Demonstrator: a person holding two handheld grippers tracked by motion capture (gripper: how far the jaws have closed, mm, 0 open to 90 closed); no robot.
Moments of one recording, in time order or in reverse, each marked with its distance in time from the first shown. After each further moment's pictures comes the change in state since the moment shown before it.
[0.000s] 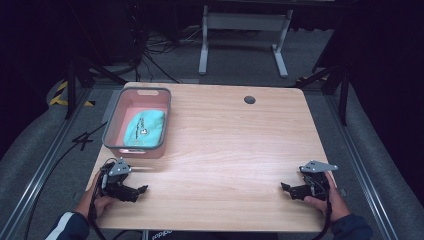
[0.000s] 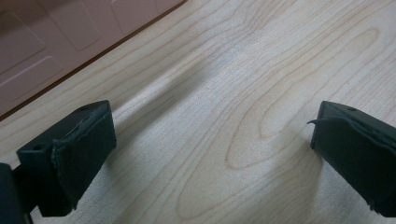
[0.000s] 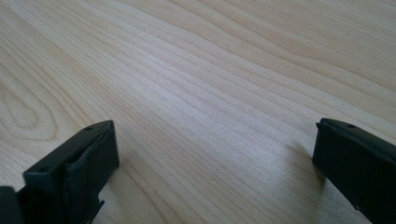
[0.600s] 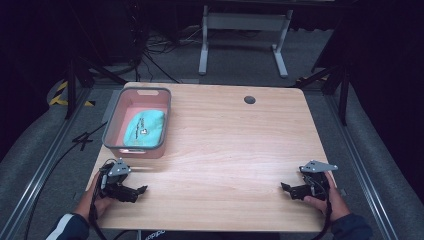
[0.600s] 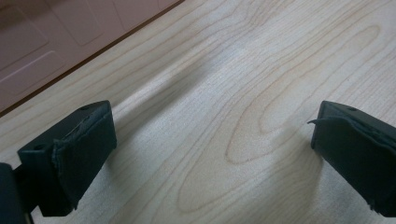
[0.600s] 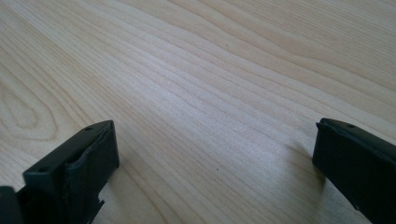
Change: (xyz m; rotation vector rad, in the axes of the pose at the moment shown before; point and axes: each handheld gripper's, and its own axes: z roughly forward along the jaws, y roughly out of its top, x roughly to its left) left arm -0.003 -0.001 -0.002 0.014 0.020 -0.021; right arm 0.000 0.000 0.000 -0.001 0.001 -0.003
